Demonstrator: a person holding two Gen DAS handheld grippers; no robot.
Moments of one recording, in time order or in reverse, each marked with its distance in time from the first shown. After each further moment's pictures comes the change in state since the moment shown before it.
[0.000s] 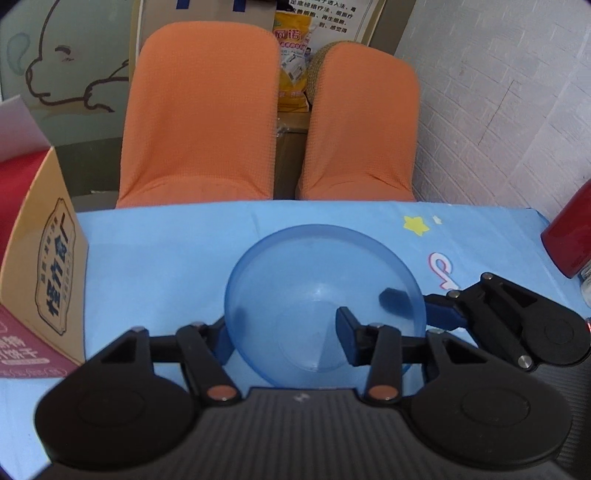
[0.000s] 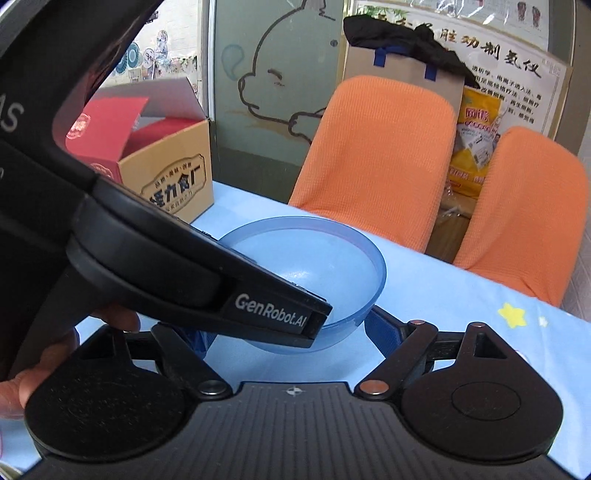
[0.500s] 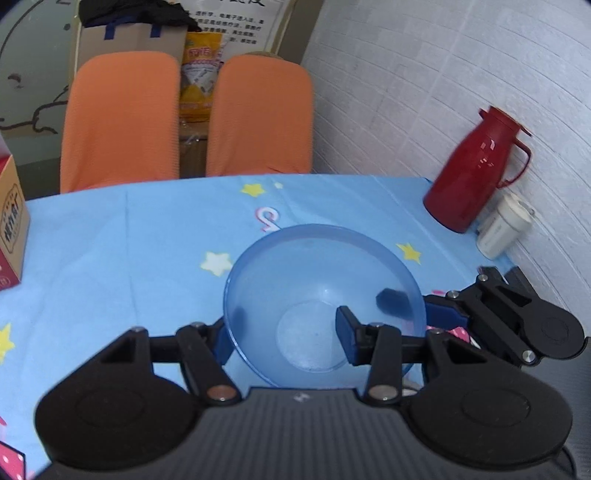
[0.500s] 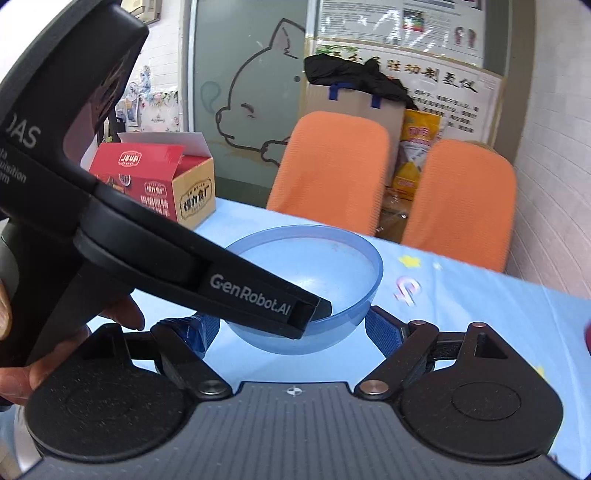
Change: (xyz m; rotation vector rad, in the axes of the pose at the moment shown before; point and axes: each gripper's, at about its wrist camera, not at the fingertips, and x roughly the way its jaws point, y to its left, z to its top) left arm -0.101 -0.153 -0.091 0.113 -0.029 -0.163; right arm -0.176 0.000 -0.071 0.068 -0.072 -0.090
